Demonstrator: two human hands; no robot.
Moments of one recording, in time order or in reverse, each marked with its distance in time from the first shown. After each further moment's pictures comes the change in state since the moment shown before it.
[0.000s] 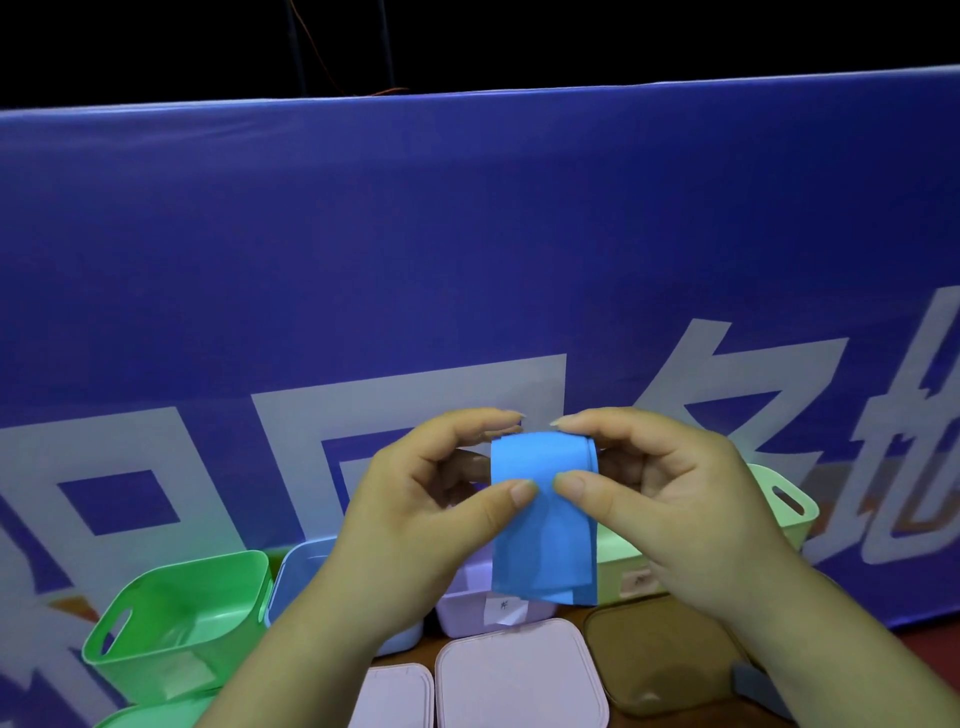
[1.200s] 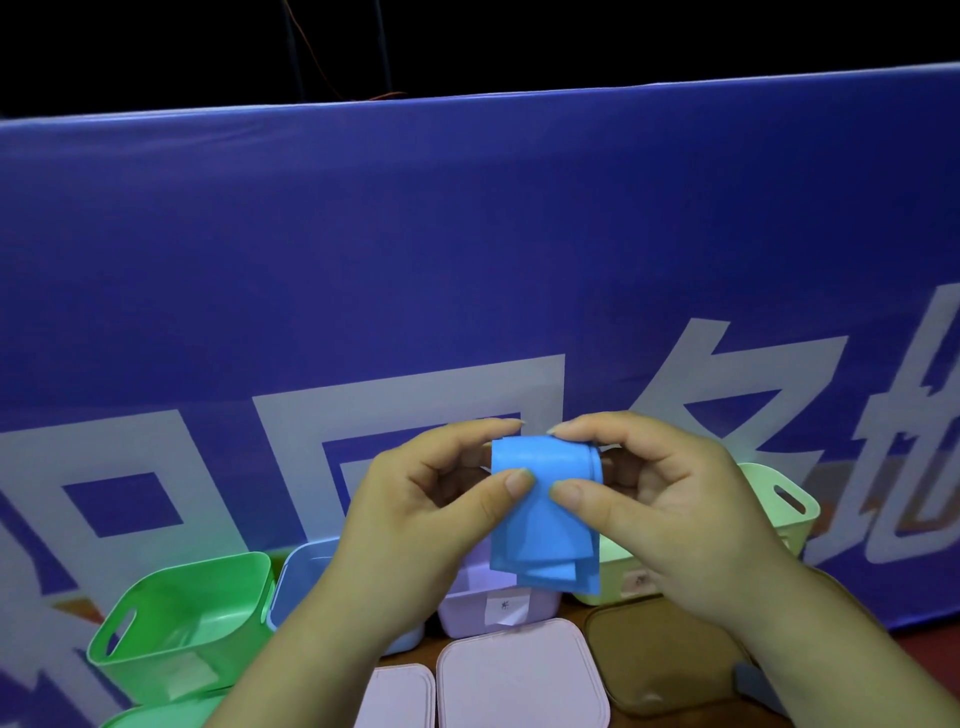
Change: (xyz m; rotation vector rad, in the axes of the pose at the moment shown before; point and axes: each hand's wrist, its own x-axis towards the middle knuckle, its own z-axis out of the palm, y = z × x) left_hand -0.003 0.006 0.009 -0.034 0.022 -0.047; right_hand -0.004 0.004 -0.004 0.000 -0.028 0.013
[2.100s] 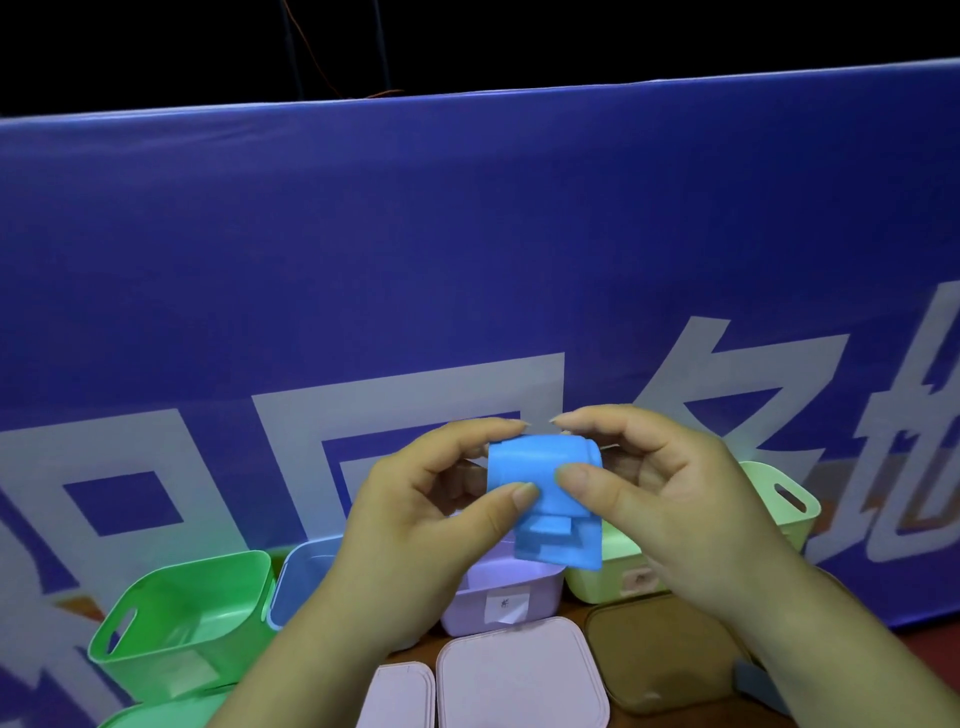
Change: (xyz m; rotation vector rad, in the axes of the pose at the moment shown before) left_hand -0.001 -0.007 0.000 0.063 0.006 0.068; right_hand 0.001 -0.002 -0.002 0.055 0.017 0.061
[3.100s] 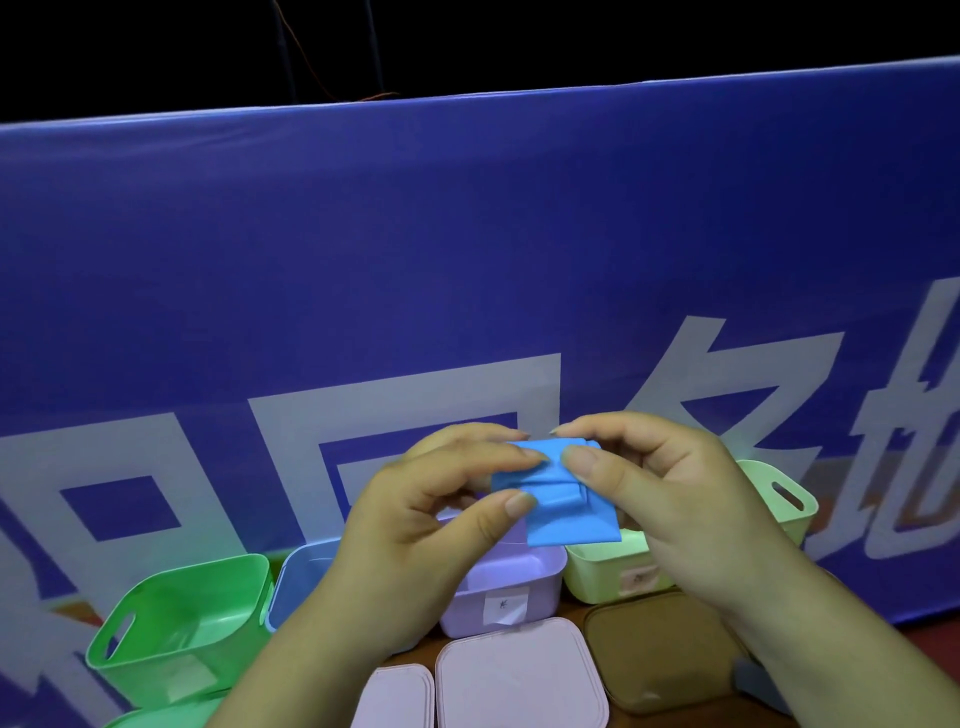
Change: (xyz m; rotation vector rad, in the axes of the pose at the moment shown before) left_hand 0.000 -0.001 -0.001 0.184 -0.062 0.172; right_hand 0.003 0.004 -0.006 0.050 0.018 0.072
